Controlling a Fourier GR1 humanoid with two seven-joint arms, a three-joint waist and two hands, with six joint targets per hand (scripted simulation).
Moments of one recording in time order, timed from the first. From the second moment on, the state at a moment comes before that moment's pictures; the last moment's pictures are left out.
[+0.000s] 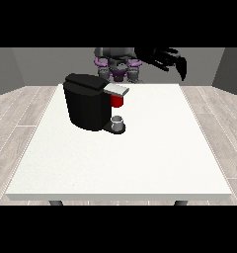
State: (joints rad) left arm -0.41 0.06 0.05 -1.43 -0.11 -0.30 -0.11; right arm -1.12 -0.27 -0.03 -1.10 0.19 -0.06 0.30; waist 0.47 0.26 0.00
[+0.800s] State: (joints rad) left arm -0.47 0.09 0.09 -1.46 -0.06 -0.32 -0.09; right arm -1.30 -0.22 -0.08 -0.91 0.19 -0.08 0.15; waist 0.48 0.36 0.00
